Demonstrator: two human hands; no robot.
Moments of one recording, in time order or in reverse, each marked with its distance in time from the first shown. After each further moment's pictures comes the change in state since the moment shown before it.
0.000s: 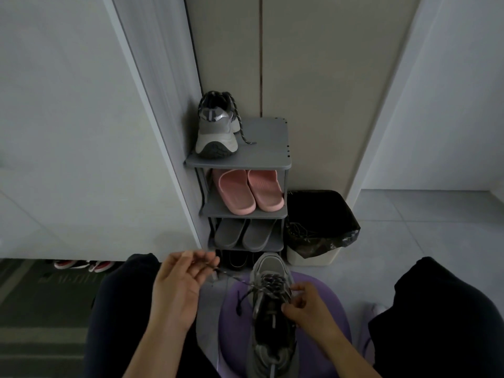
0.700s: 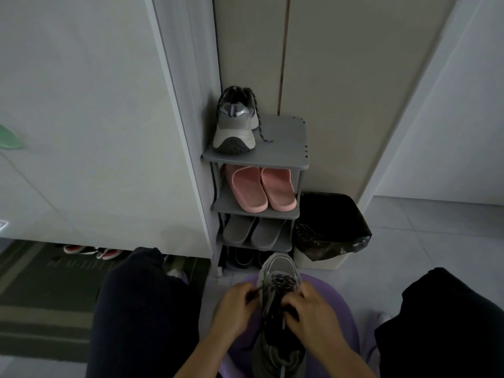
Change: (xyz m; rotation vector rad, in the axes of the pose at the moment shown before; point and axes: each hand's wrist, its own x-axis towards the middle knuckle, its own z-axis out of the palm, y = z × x) left_hand 0.003 -0.087 -0.023 1.398 -0.407 0.043; right_hand -0.005 -0.002 0.013 -0.949 0.080 -0.526
